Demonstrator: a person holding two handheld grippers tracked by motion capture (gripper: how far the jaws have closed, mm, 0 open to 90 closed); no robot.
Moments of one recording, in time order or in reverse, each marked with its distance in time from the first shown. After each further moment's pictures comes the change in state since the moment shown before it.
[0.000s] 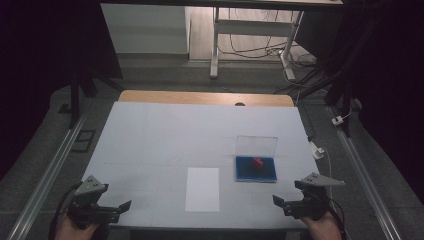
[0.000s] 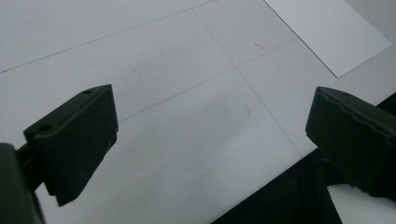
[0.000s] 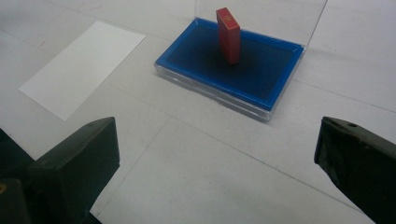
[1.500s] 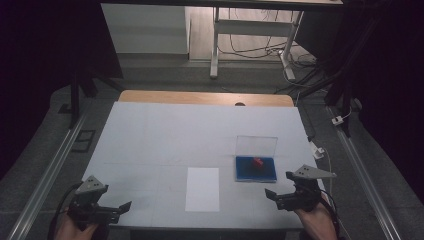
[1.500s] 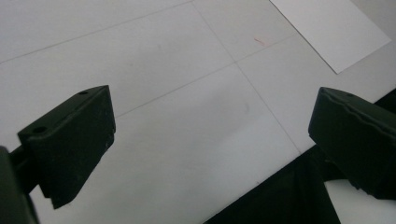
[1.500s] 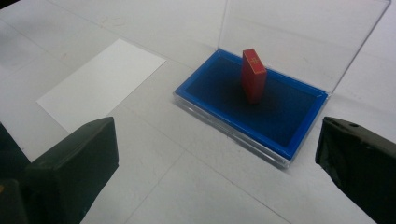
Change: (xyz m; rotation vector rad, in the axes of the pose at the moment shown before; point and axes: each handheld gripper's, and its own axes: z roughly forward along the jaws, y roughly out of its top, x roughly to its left) left arm 0.001 0.000 0.001 0.030 -0.027 -0.010; right arm 0.008 0.023 0.014 -0.046 0.053 -0.086
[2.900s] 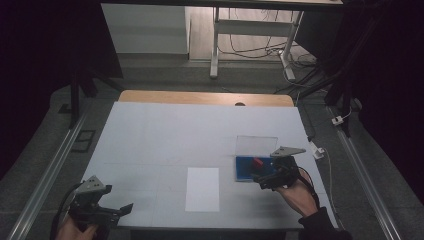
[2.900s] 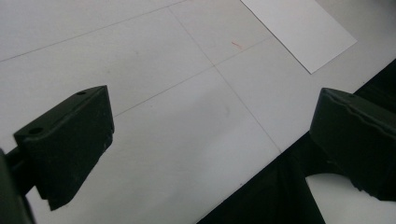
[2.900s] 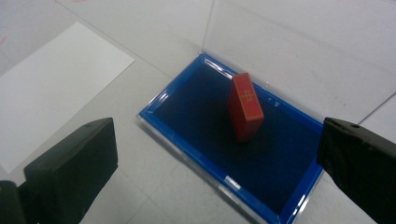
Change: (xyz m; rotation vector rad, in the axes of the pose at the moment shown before) left arm 0.001 0.000 0.001 -0.022 -0.067 0.027; right arm -0.016 0.035 0.066 0.146 -0.031 -0.069
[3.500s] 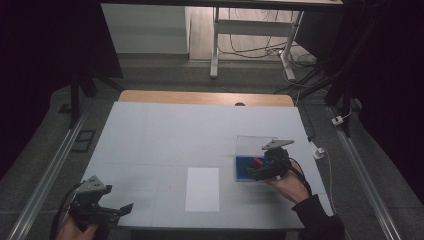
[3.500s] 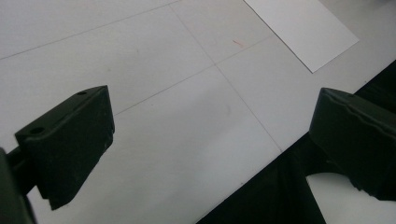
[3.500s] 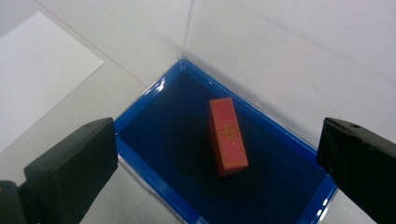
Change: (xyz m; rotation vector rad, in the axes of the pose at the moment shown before) left arm 0.001 0.000 0.000 0.004 0.000 -0.006; right arm -0.014 0.014 0.034 0.060 -0.012 -0.027
